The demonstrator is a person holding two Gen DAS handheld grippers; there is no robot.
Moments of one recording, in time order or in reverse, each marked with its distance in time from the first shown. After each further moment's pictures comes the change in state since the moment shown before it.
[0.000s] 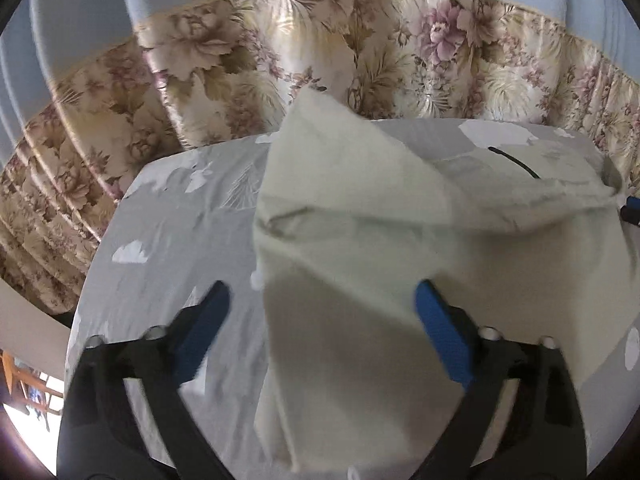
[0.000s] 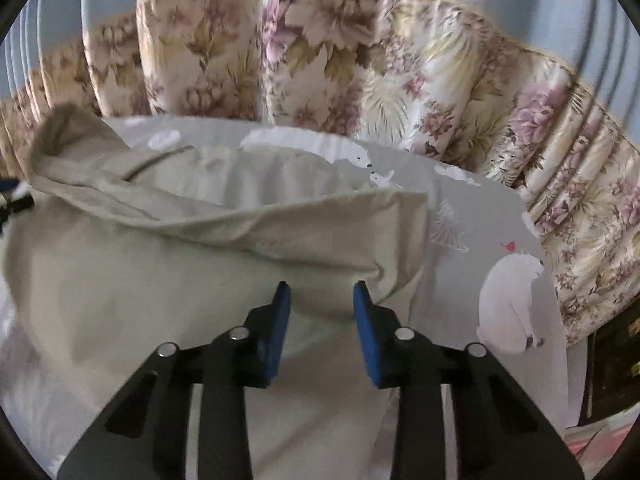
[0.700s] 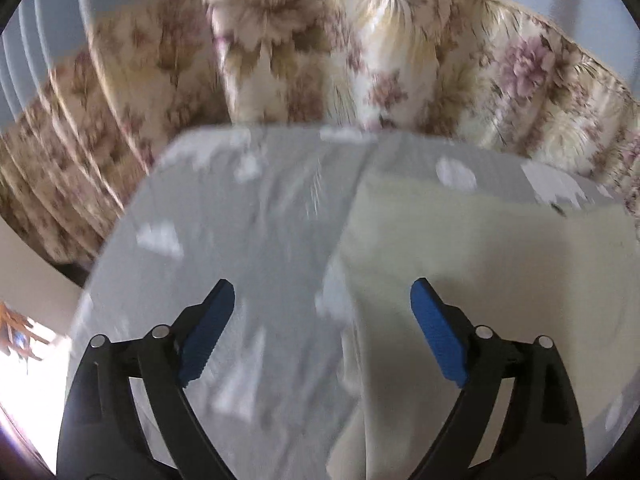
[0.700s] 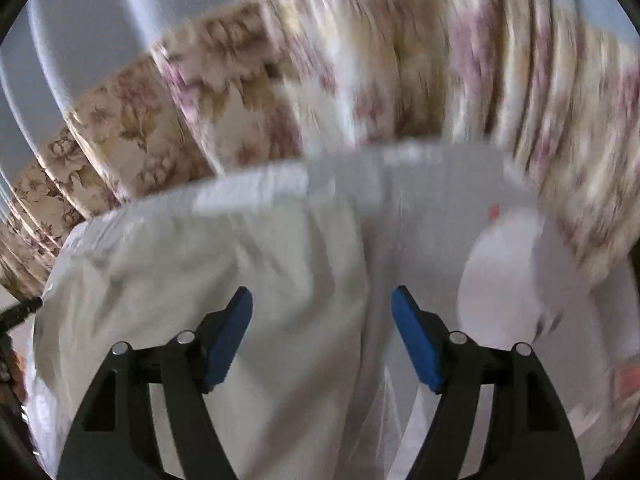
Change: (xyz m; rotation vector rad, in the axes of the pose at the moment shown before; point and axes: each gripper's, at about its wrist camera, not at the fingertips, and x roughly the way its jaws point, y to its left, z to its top) left arm 0.017 0.066 0.009 -0.214 0.074 0.018; right arm 0.020 -0.094 0.000 0.384 0.007 0.124
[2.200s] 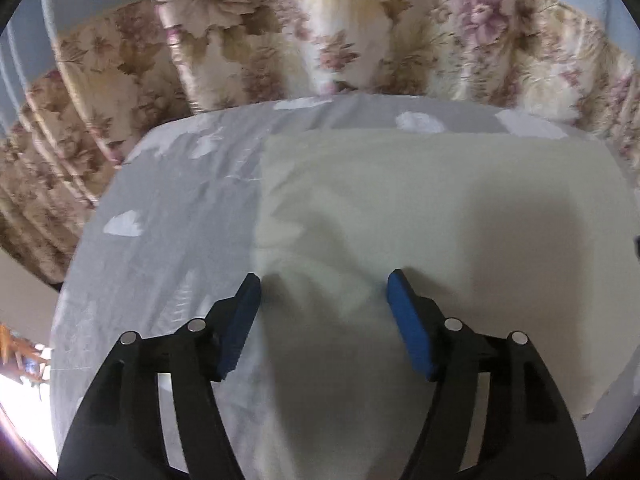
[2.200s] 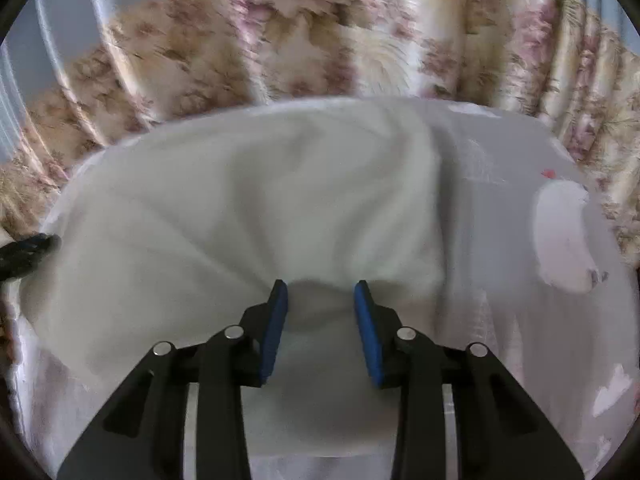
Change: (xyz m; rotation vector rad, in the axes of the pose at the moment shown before) left arm 0.023 -0.041 -0.031 0.130 -0.016 0.050; right arm 0.023 0.072 -0.063 -0.206 0.046 -0.125
